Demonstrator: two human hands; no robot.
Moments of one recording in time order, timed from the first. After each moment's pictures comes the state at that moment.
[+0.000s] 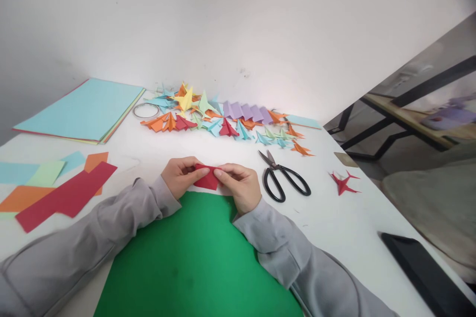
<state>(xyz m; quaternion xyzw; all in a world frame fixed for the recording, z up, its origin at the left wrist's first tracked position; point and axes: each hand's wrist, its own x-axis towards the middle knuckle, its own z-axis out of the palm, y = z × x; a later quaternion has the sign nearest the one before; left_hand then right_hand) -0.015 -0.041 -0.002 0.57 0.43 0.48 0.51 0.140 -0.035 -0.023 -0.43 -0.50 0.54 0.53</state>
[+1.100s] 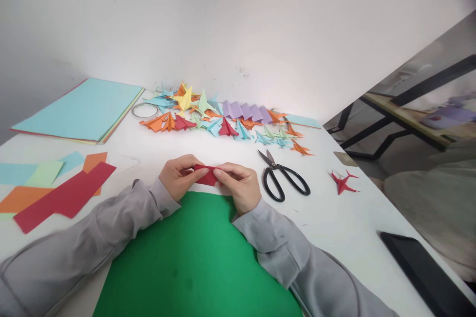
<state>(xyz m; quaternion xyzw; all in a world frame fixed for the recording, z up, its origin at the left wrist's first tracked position) -0.016 -0.042 -0.007 0.62 0.42 0.51 0.42 0.140 -0.037 -0.016 -0.42 -0.52 0.53 0.52</state>
